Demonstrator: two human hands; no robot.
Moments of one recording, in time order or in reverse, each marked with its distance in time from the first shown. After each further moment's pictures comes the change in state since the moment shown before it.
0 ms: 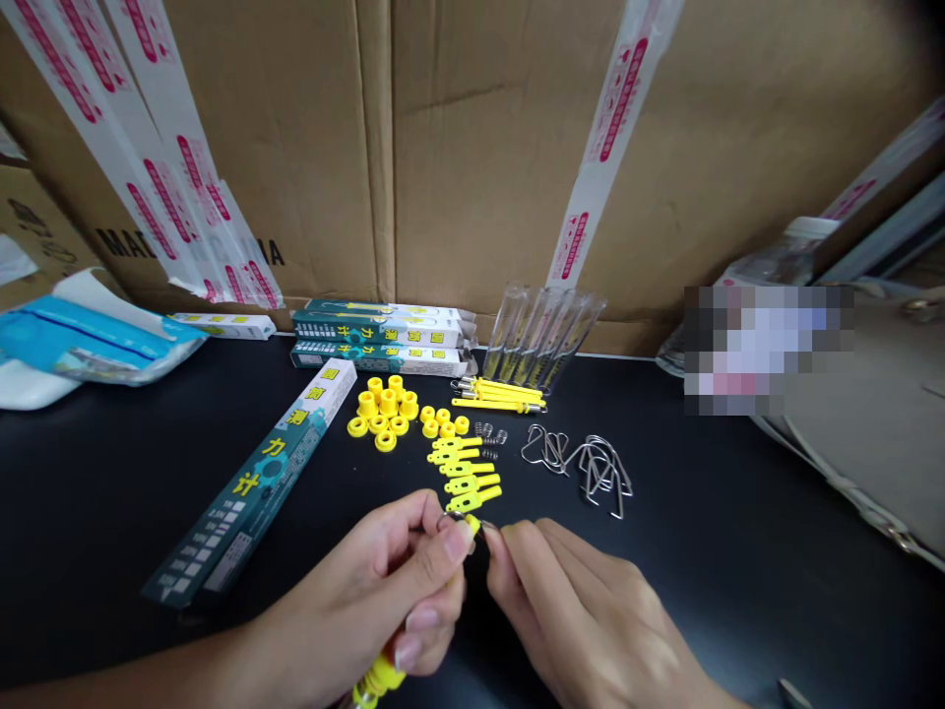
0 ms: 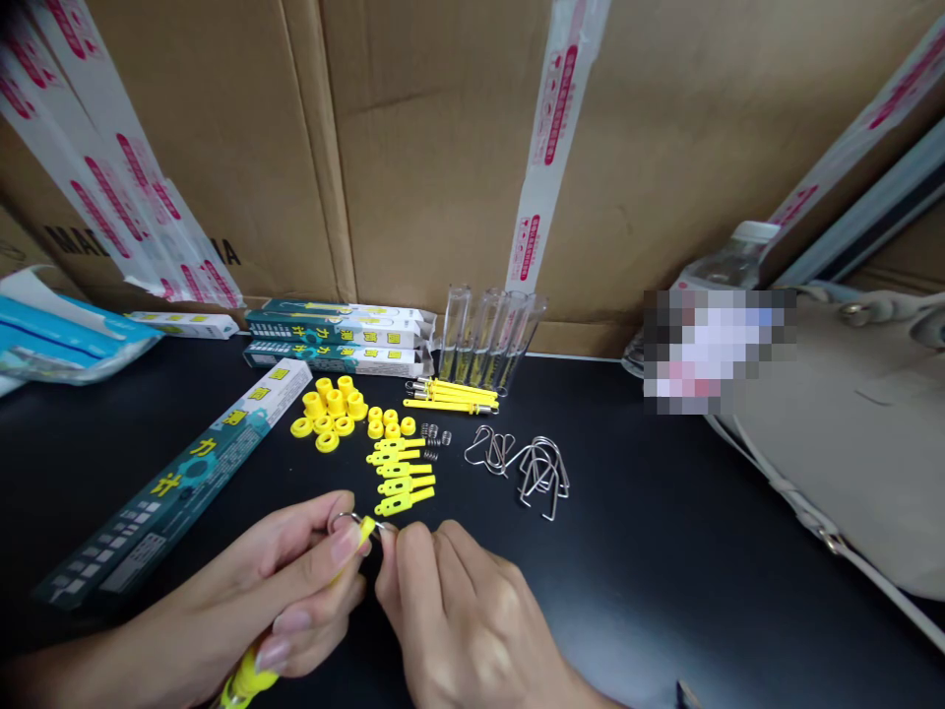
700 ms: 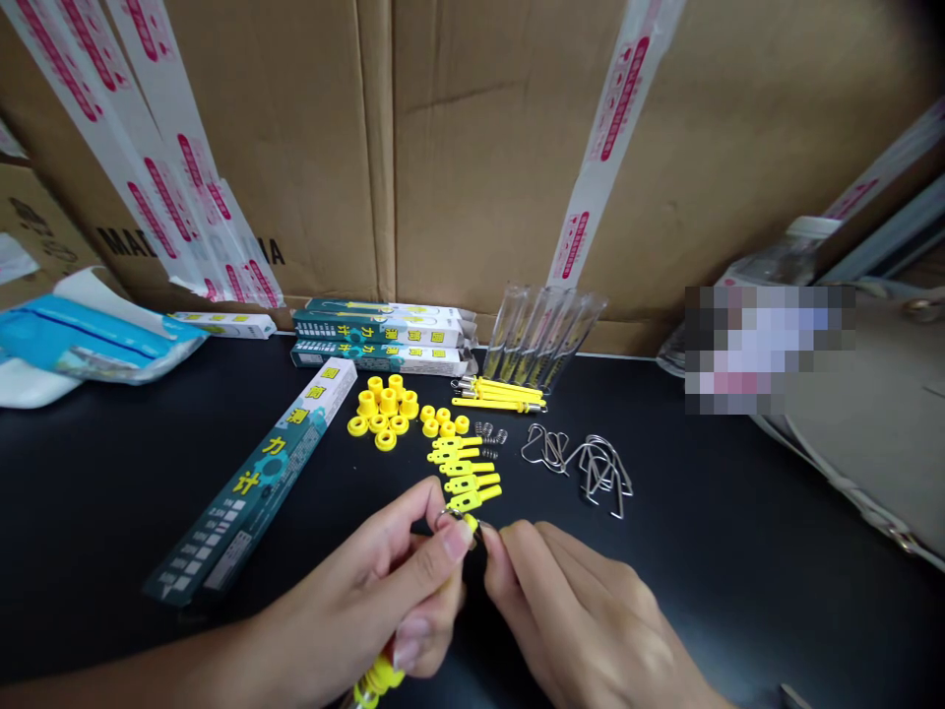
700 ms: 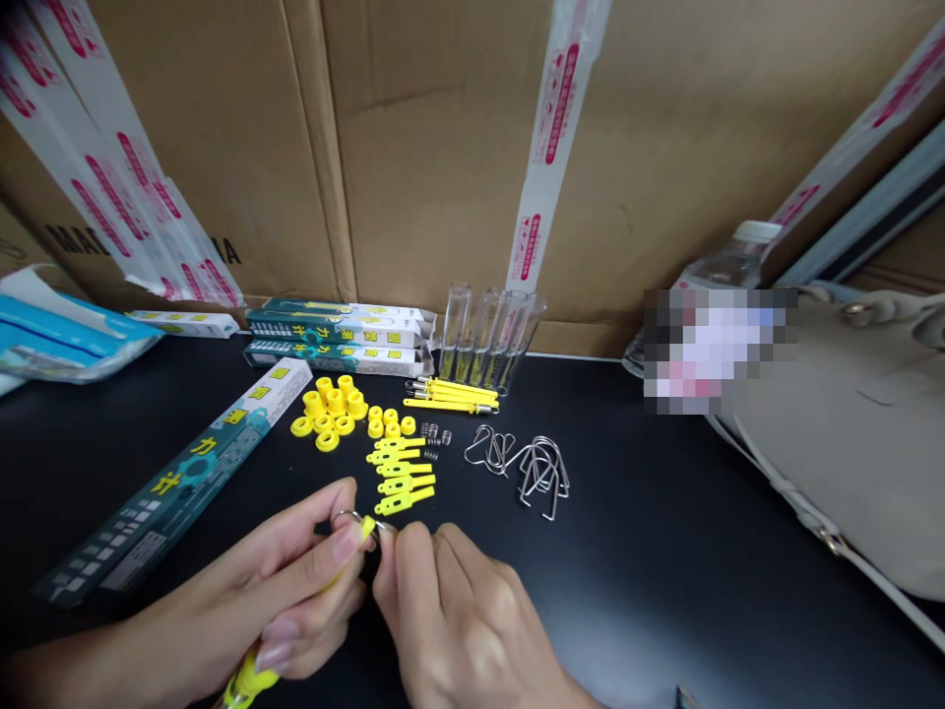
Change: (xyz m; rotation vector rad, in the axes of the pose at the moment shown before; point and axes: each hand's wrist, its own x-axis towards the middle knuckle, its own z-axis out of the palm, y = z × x) left_hand 0.000 0.002 0.001 0.006 -0.033 0.002; right_hand -0.002 0.000 0.001 0.013 -0.058 0.043
